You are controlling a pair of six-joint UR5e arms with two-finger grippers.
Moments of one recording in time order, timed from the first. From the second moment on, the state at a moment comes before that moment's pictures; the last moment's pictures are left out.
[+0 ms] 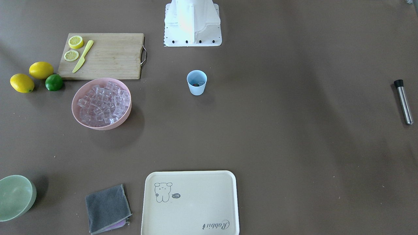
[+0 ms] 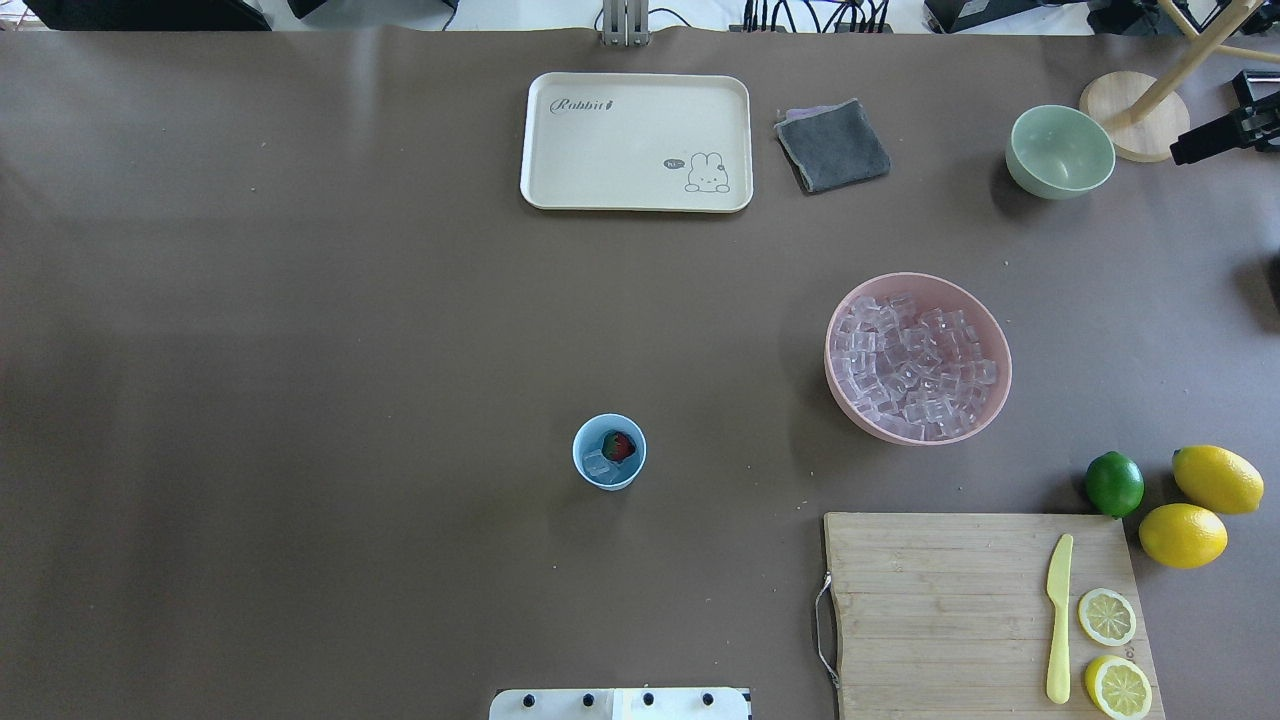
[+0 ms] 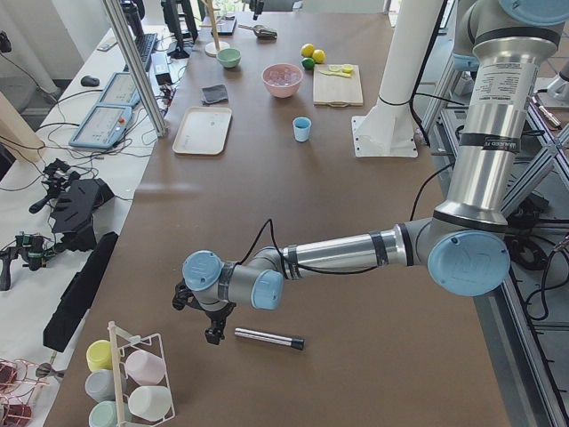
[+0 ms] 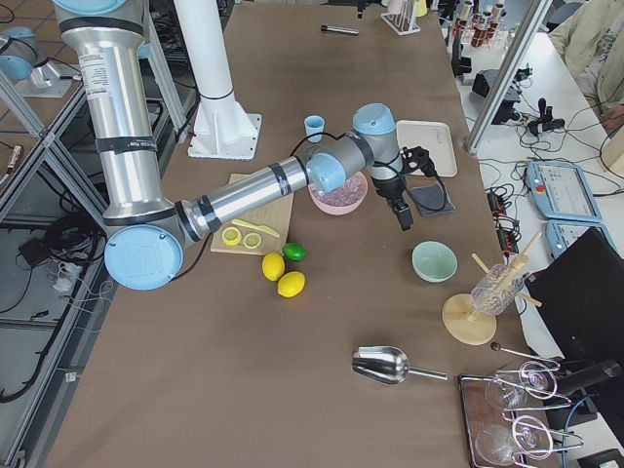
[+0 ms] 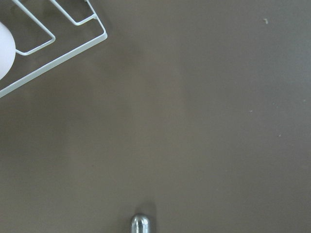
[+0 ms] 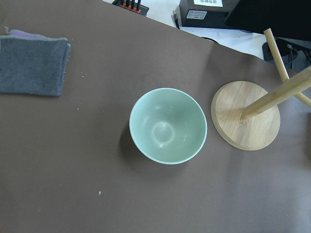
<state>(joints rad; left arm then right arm) -1.45 -1.72 -1.18 -1.91 -2.33 0.08 1.26 -1.43 1.87 -1.37 2.05 0.30</state>
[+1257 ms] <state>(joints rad) -1.36 -1.72 -1.09 -1.92 -2.32 0.11 1.22 -1.43 1.87 -1.35 1.96 0.30</state>
